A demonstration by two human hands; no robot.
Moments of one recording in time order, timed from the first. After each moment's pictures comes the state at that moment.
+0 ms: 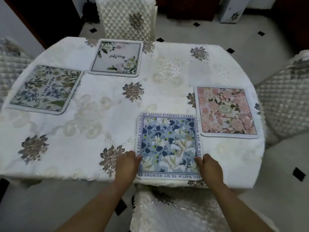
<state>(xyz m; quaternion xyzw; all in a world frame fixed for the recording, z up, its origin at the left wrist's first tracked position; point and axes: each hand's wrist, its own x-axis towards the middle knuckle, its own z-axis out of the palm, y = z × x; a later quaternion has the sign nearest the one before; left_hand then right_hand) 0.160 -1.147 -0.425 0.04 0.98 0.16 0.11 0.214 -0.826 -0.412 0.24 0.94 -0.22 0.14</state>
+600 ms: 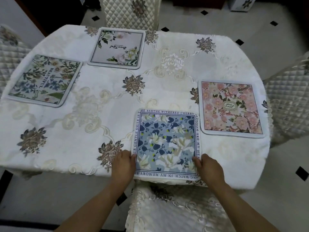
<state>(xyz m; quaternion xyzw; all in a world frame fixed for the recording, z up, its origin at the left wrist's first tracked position) 0.178 -1.150 -0.435 -0.03 0.98 0.21 0.07 0.216 -0.819 -0.418 0.17 0.95 -0.18 0.17</state>
